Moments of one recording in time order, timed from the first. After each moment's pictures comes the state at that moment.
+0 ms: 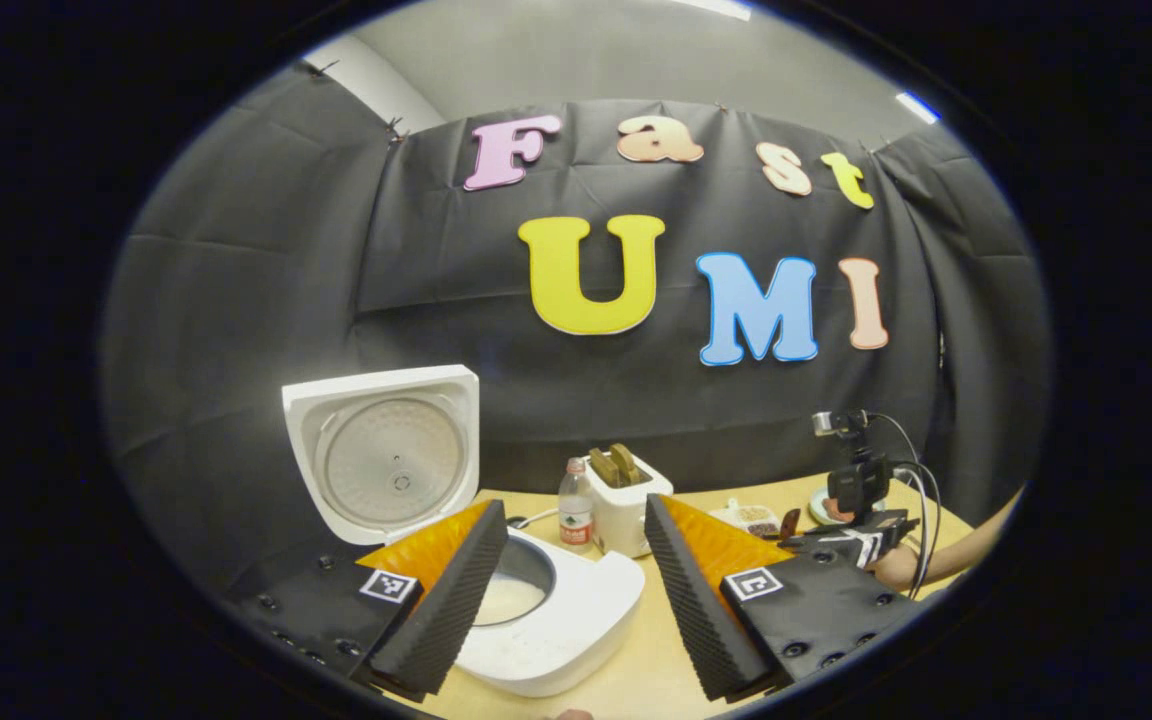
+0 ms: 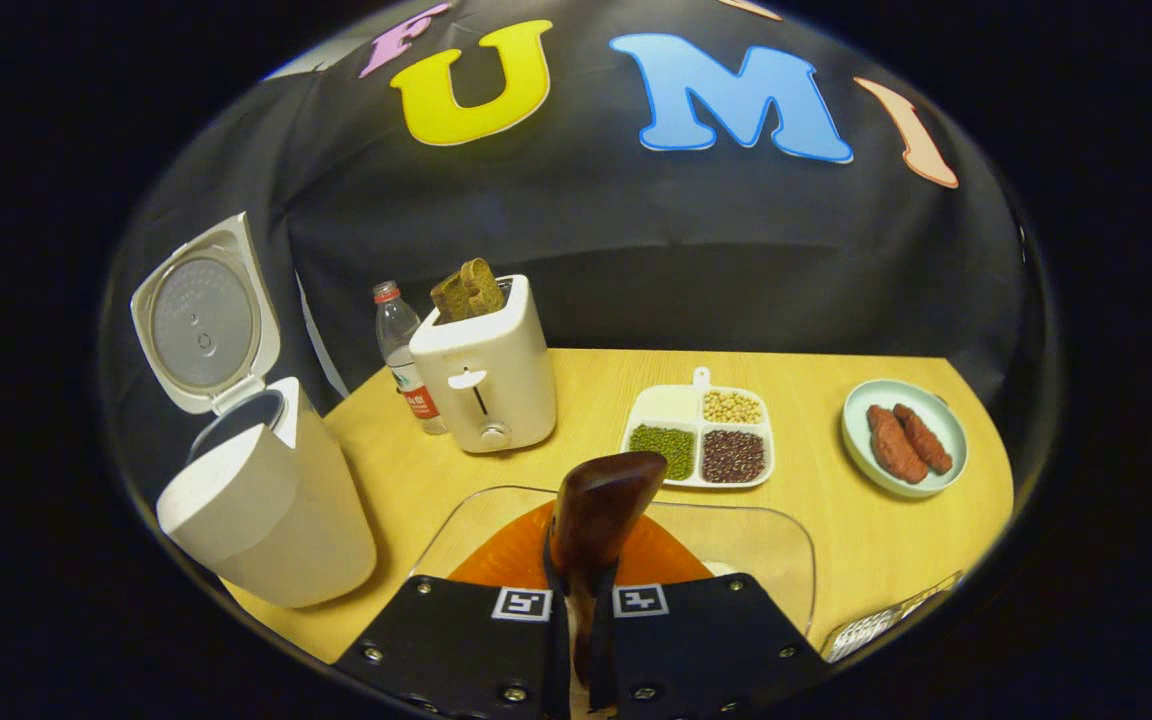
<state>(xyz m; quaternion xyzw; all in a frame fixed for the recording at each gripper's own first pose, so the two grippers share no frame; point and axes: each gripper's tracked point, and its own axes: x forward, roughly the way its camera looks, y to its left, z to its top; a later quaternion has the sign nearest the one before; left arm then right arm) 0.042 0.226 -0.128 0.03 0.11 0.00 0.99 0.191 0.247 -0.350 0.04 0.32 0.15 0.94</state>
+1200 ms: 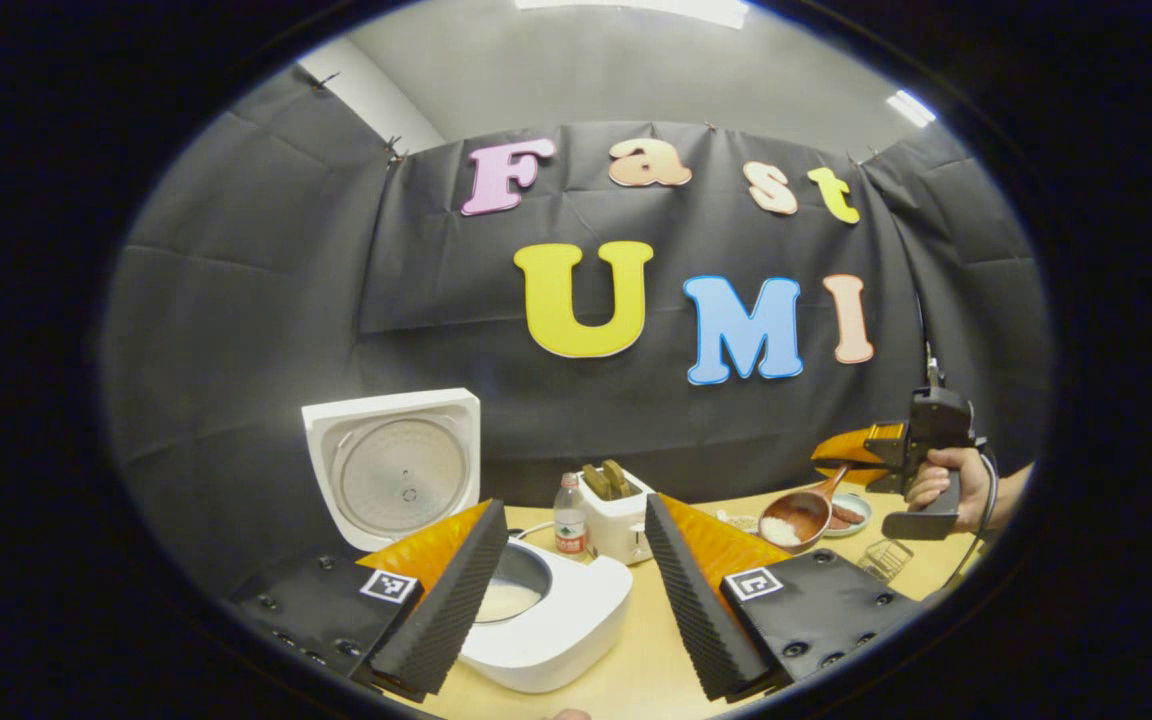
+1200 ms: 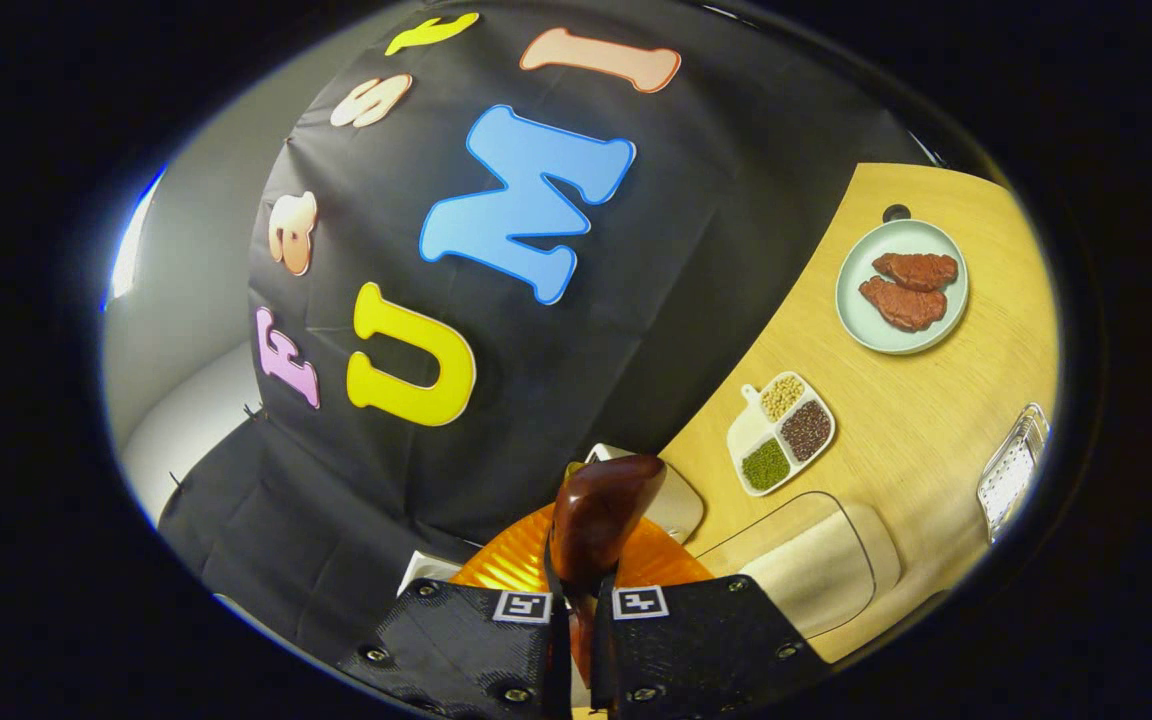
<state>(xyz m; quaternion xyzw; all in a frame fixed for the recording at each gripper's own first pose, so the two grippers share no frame) 0.007 0.219 -0.099 0.03 0.07 -0.01 1.00 0.170 0.177 -0.166 0.50 0.21 0.15 0.82</state>
